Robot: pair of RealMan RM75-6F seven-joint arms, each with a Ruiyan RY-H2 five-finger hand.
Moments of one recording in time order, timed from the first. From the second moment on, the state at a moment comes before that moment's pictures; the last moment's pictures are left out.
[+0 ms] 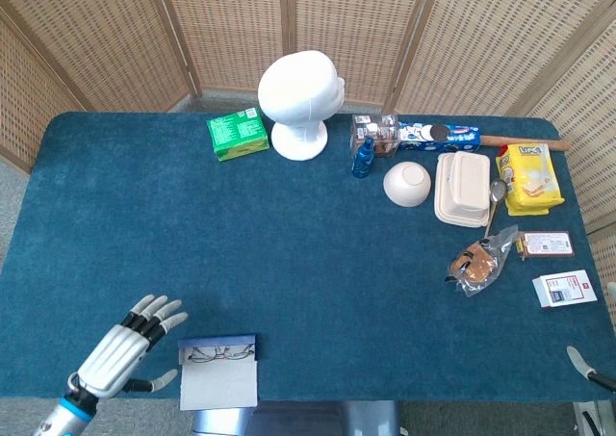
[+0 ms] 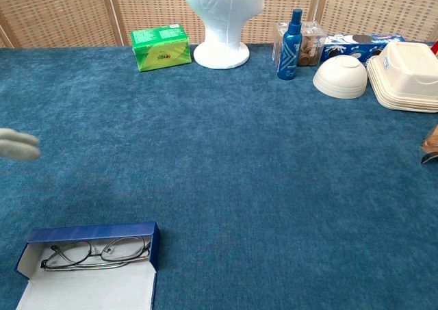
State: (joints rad) left arm -0.20 -1.22 0.27 -1.76 1.79 1.38 0.14; right arm -0.14 -1.08 0.06 -1.49 -1.57 1.68 0.24
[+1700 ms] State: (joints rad) left arm 0.14 -1.72 0.31 -0.80 2.10 1.80 0.35; right arm -0.07 -1.09 0.01 -1.36 -1.68 1.71 0.40
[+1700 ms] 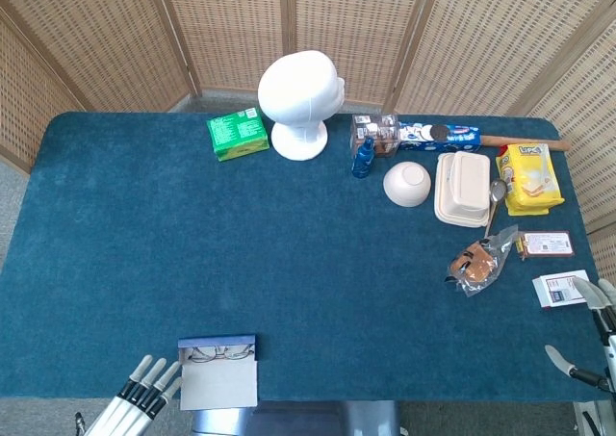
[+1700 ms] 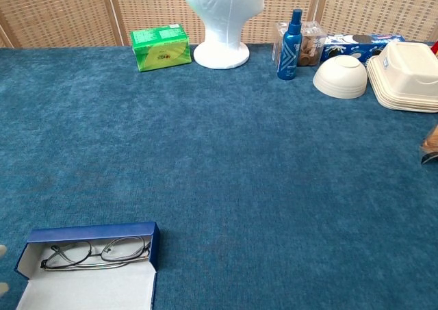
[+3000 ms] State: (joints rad) left arm 0.02 -1.75 0.32 -0.78 2.17 1.70 0.53; right arm -0.11 -1.10 0.00 -1.24 -1.66 1.80 0.57
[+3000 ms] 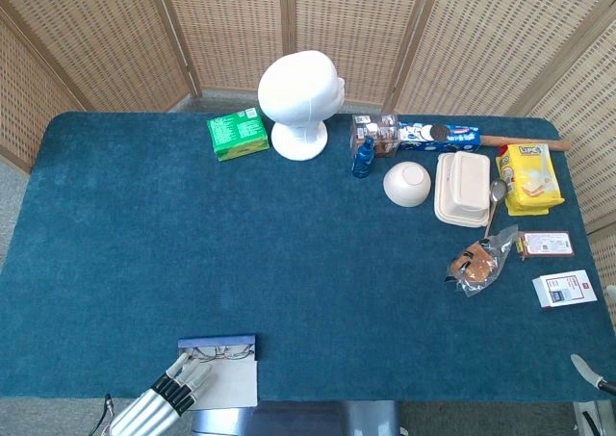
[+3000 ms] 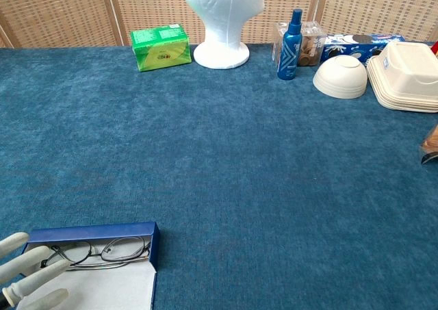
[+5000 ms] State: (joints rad) left arm -0.08 -1.76 0.34 -0.90 2.19 1.70 0.46; right arm -0.18 -1.10 0.00 -1.16 -1.64 1.86 0.66
